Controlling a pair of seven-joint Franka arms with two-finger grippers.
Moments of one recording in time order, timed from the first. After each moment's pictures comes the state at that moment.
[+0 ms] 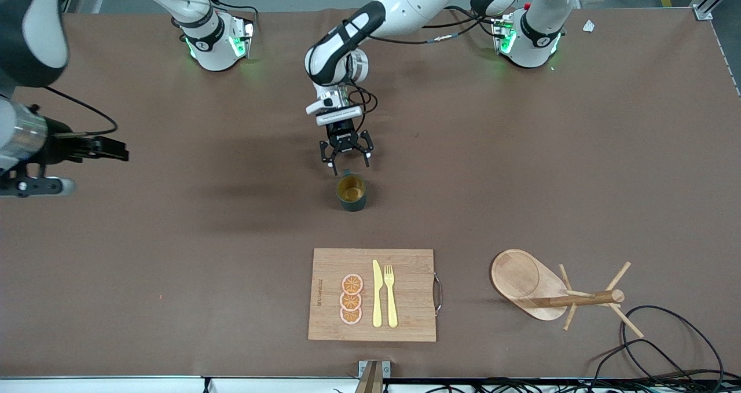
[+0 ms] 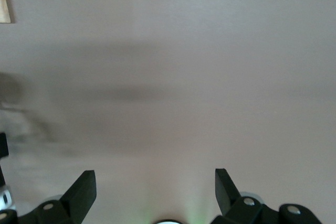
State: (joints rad) left arm -1.10 1.00 -0.24 -1.42 1.53 1.69 -2.42; right arm 0.14 0.20 -0.11 -1.51 0.02 1.49 0.01
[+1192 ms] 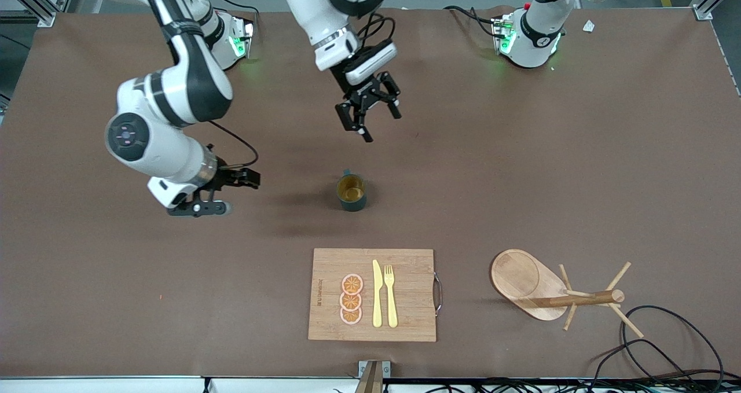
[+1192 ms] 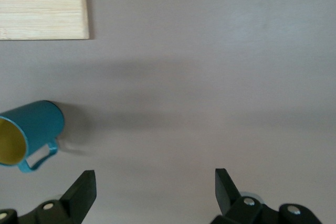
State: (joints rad) left arm -0.87 0.44 -0.28 -1.44 0.89 1.60 -2.16; right arm 0.43 0.28 -0.10 -1.82 0.18 2.02 0.25
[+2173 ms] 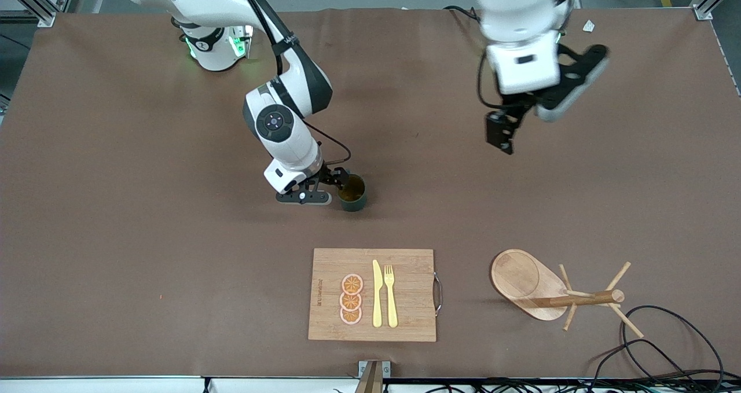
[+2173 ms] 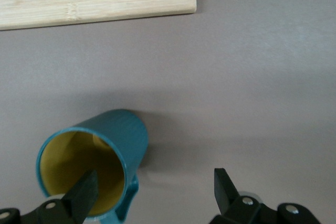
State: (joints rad) left arm -0.32 0.12 -0.28 -1.45 0.41 1.60 -1.32; right arm 0.71 0.50 -0.10 -1.83 0.20 2.40 0.54
